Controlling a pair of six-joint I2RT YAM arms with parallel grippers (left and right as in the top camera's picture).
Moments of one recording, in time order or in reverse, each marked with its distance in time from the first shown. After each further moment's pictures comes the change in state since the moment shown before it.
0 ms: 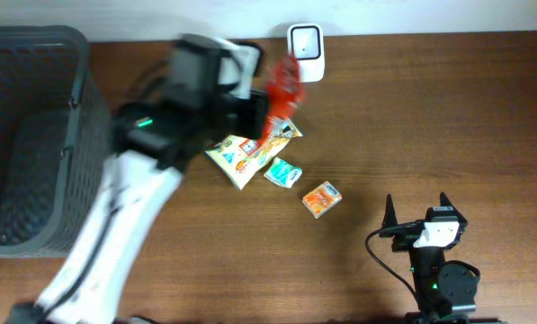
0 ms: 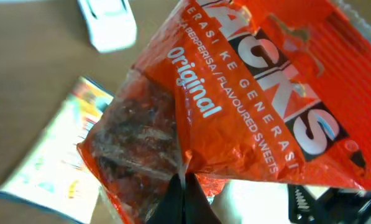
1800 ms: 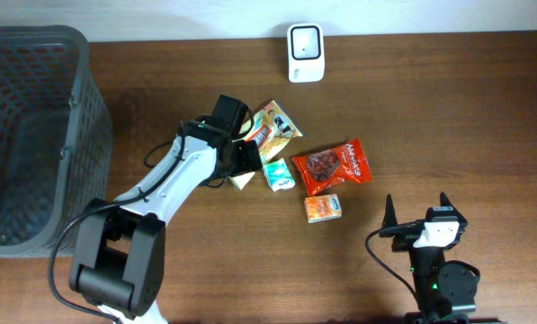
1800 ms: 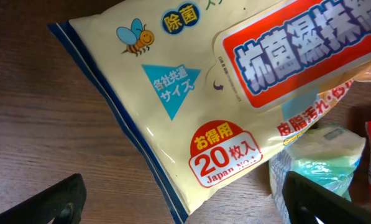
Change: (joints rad) left arm 0.058 0.278 -0.437 0.169 -0.325 -0.352; right arm 0.000 0.000 0.000 0.000 0.000 0.000
